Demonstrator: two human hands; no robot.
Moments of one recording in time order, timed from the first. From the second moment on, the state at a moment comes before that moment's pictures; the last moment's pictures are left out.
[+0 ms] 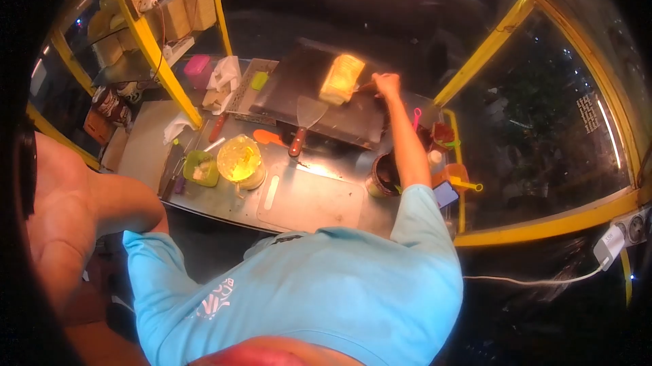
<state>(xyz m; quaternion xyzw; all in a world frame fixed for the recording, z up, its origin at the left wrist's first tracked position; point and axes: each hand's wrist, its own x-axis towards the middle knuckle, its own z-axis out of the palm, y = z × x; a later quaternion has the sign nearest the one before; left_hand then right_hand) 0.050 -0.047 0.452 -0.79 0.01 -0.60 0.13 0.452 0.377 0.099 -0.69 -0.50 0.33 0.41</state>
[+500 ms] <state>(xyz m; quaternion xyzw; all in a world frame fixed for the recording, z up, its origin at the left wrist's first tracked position) 0.050 -0.023 0.451 -0.71 0.07 -0.68 0.20 0.454 0.370 0.097 -0.66 -0.52 0.35 0.42</state>
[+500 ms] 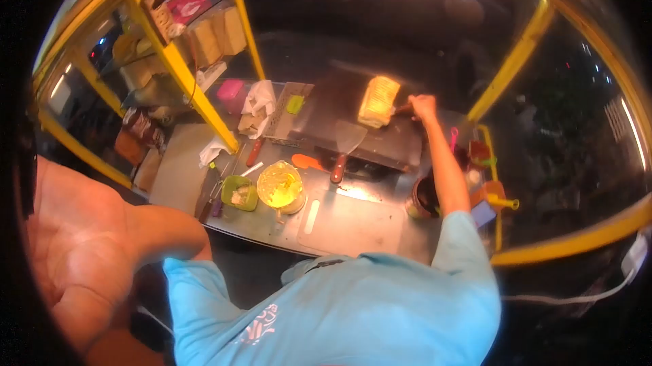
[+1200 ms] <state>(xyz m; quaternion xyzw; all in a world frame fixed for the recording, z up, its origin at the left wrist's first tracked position) 0.058 -0.019 0.458 -0.67 0.09 -0.70 0.24 0.438 0.363 0.104 -0.65 -0.50 0.38 0.43</state>
